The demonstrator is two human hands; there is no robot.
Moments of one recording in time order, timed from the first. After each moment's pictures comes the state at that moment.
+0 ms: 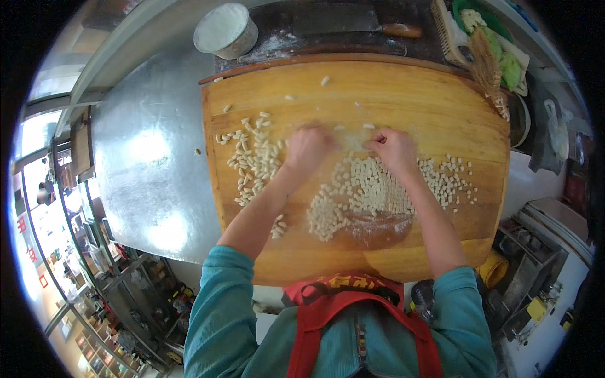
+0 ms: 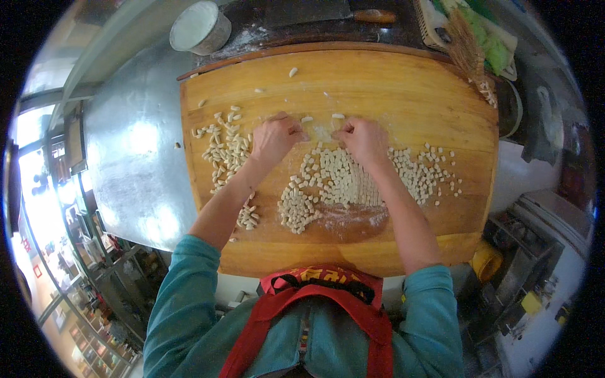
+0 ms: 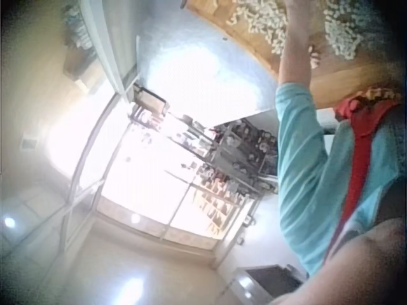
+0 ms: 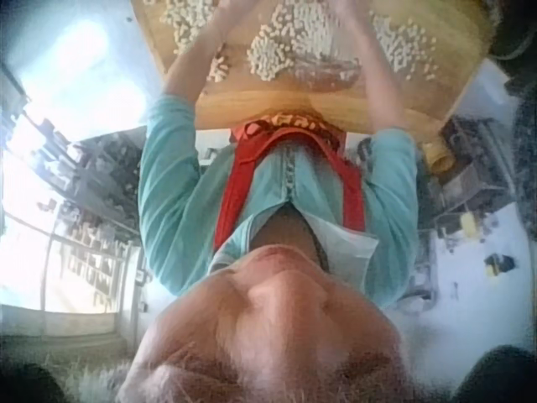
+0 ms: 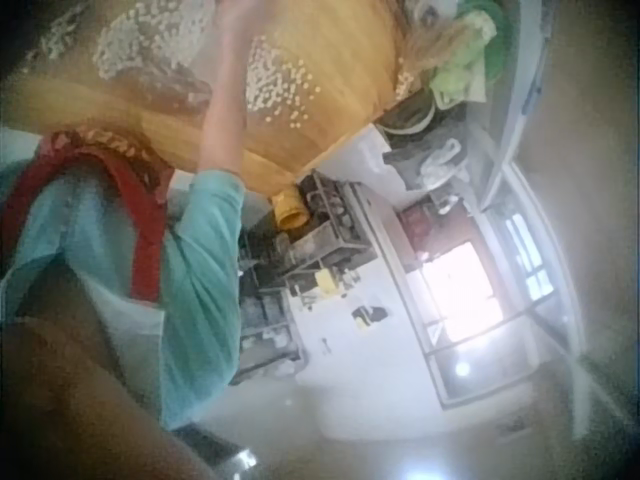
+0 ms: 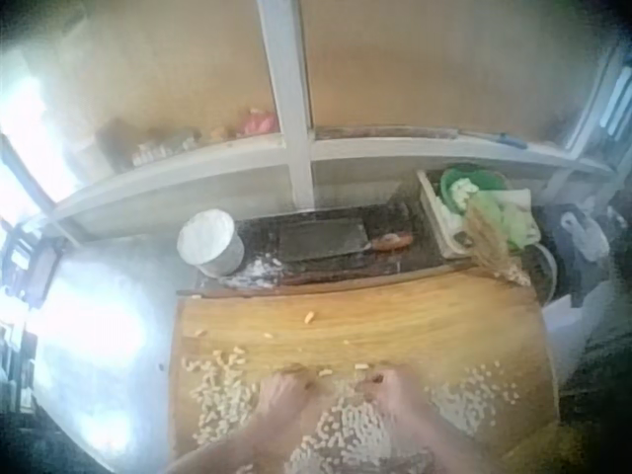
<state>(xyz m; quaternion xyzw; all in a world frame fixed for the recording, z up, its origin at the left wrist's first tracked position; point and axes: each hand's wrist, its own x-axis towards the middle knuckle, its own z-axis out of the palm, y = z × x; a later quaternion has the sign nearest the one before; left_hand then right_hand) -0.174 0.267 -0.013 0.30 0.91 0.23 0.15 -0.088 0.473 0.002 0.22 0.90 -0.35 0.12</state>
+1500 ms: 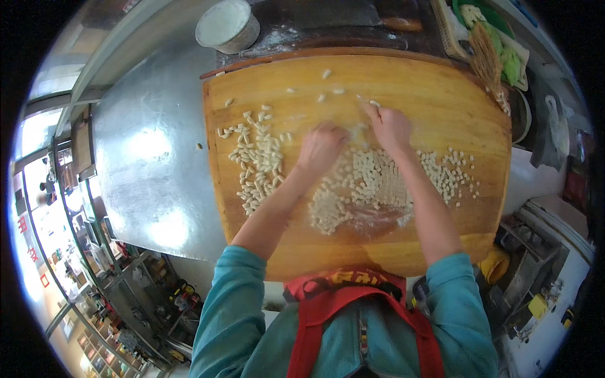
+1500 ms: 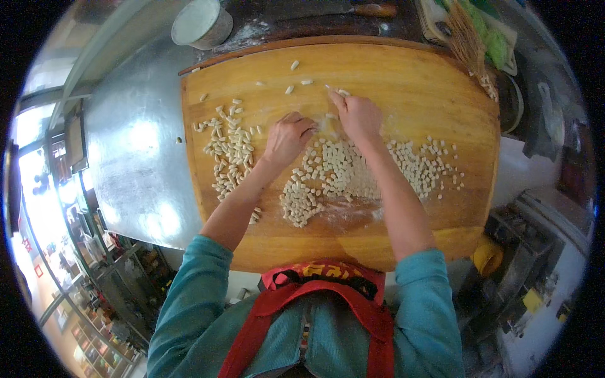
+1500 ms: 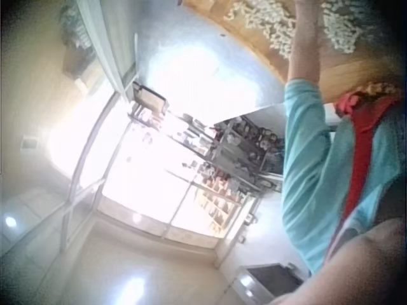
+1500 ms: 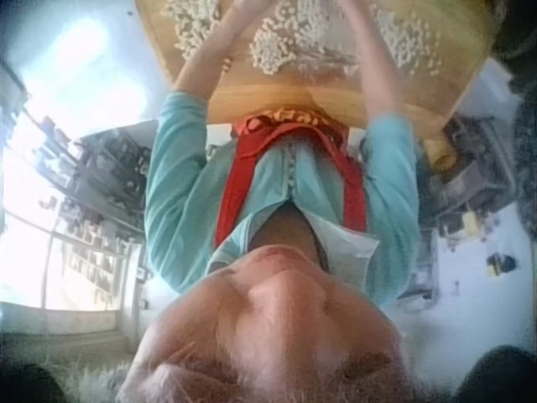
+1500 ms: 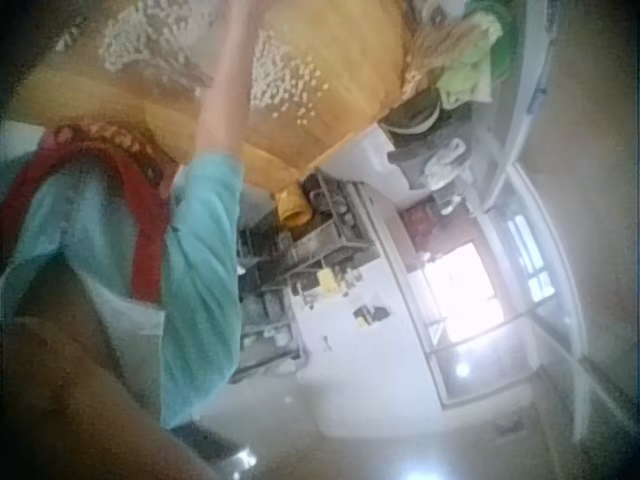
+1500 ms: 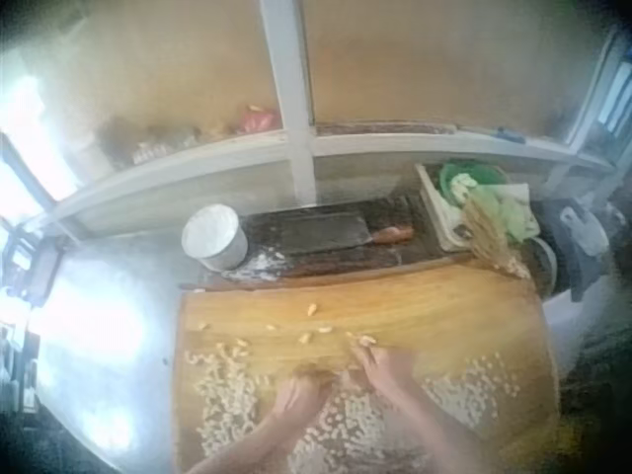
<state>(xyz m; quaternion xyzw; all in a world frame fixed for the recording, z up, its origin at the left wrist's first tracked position) -0.155 0.277 -0.021 0.34 0.89 0.30 0.08 -0.123 0.461 0.010 0.21 0.93 -0.31 0.08</state>
